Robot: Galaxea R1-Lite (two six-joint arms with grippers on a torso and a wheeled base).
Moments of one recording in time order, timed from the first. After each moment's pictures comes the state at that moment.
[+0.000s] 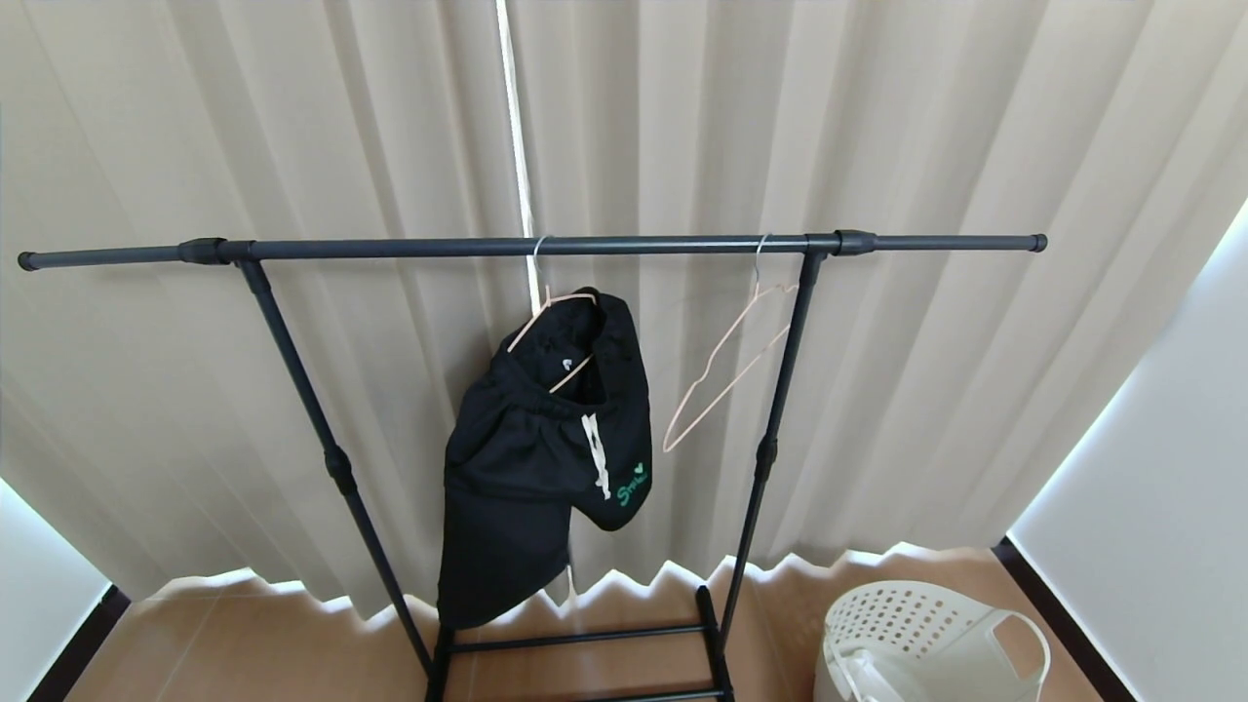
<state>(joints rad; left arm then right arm) -0.01 0.05 0.00 -0.01 0.07 0.09 0.00 0.02 -0.01 0.01 0.00 -0.05</state>
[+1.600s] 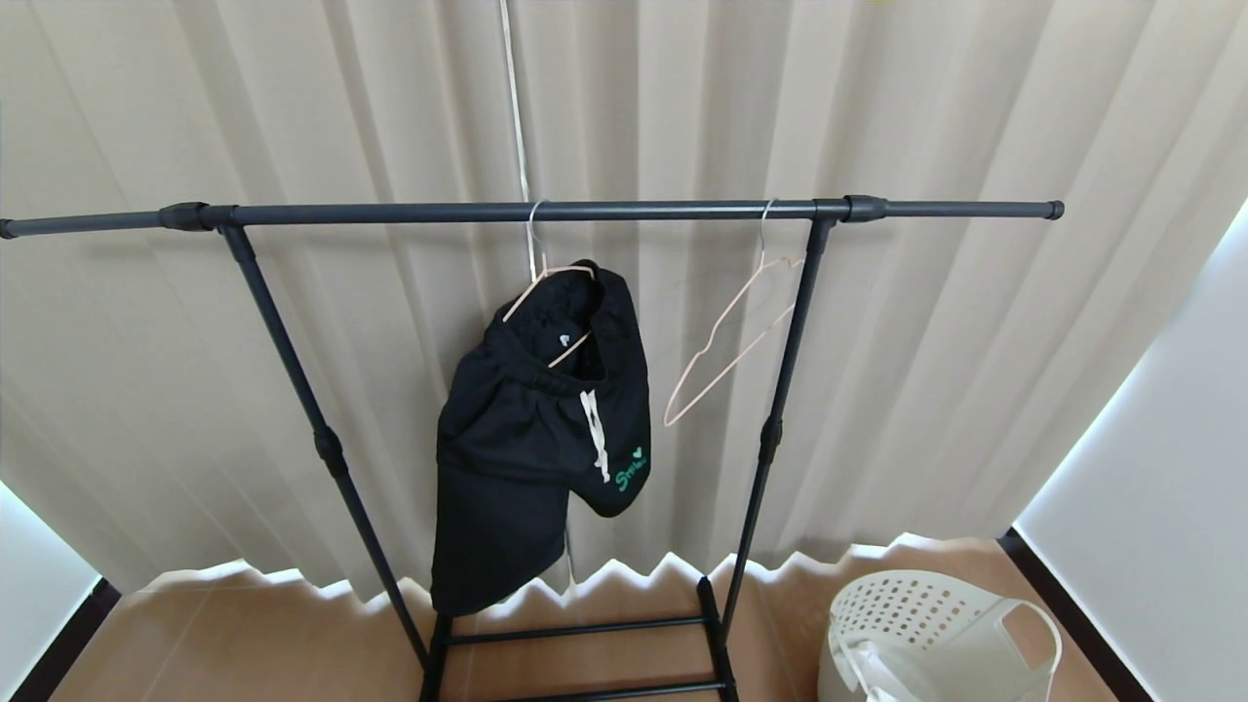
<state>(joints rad) 0.00 0.00 -0.01 0.02 0.02 -0.01 -0.01 0.00 -0.01 0.01 0.00 0.00</state>
